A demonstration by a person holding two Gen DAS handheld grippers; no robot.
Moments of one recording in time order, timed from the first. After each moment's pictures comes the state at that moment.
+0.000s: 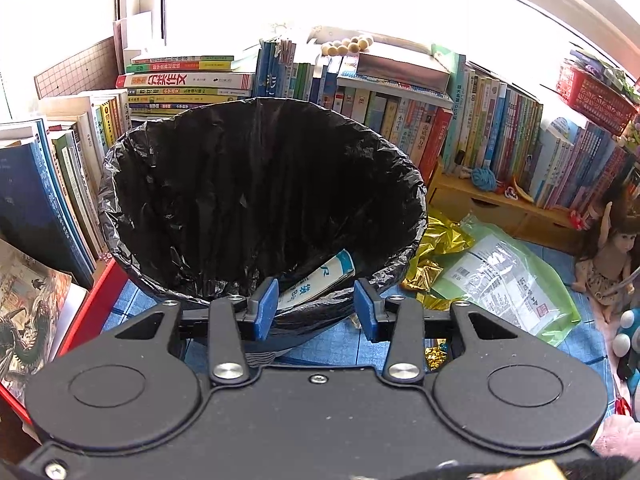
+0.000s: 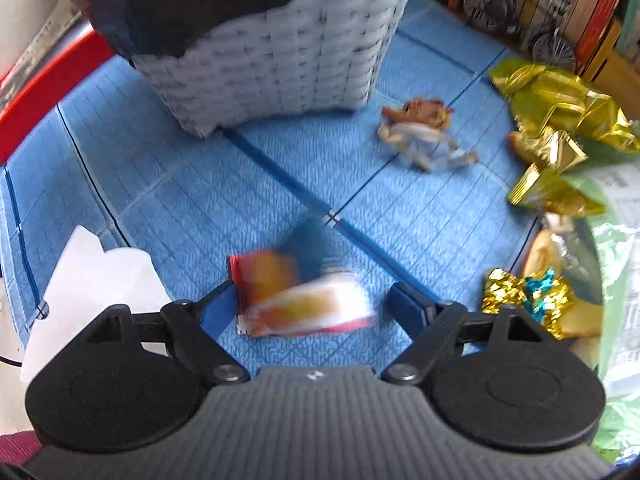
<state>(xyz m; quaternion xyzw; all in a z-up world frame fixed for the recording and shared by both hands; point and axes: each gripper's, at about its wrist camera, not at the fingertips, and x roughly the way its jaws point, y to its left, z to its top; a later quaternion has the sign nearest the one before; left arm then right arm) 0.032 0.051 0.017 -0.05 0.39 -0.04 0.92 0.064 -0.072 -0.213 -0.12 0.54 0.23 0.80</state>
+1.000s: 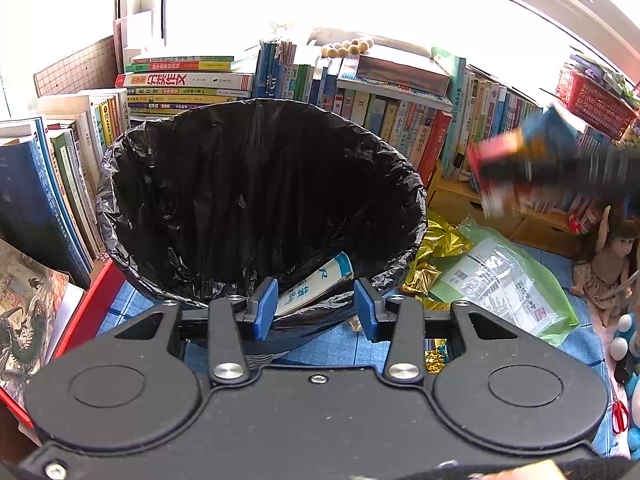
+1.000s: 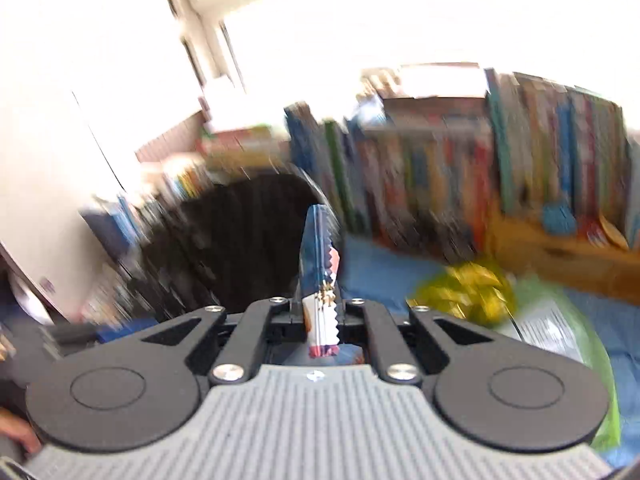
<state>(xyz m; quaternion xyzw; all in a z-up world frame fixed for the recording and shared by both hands) 0.035 0.053 0.017 -0.05 0.39 -0.05 0.92 0.085 -0.164 0.031 0.08 0.34 0.22 0.91</state>
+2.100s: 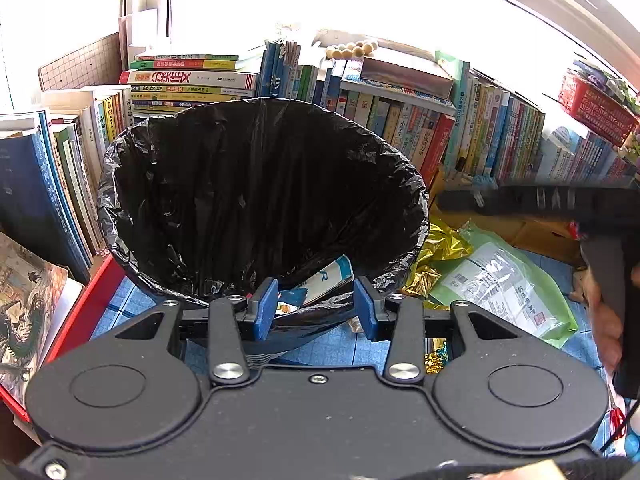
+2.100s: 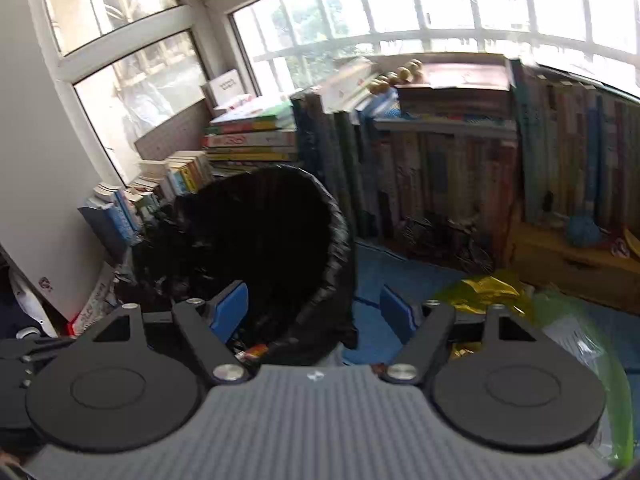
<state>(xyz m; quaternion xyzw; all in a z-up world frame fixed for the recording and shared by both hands) 0.034 0.054 0.015 -0.06 0.38 -0.04 0.92 0.112 -0.154 0.004 0.07 0.36 0.22 0.90</state>
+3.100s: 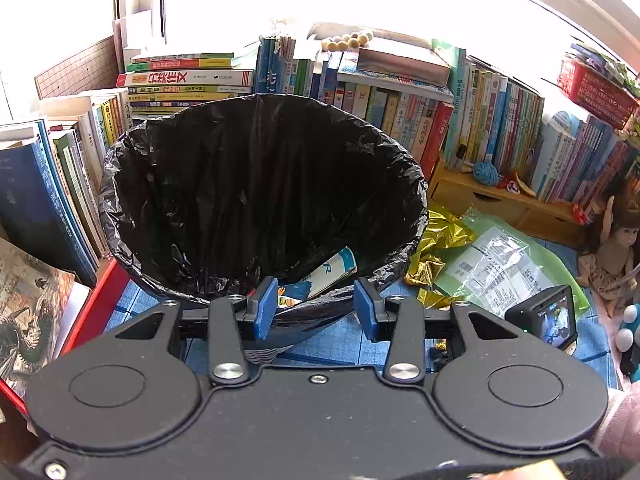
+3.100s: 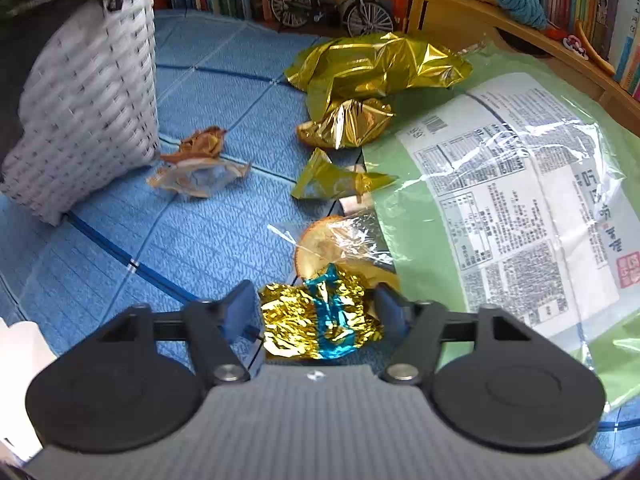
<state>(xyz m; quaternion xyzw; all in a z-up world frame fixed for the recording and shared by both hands) 0.034 0.049 0.018 -0.04 0.39 -0.04 0.92 0.095 -0.182 -0.209 -0.03 0.53 0.09 0.84</state>
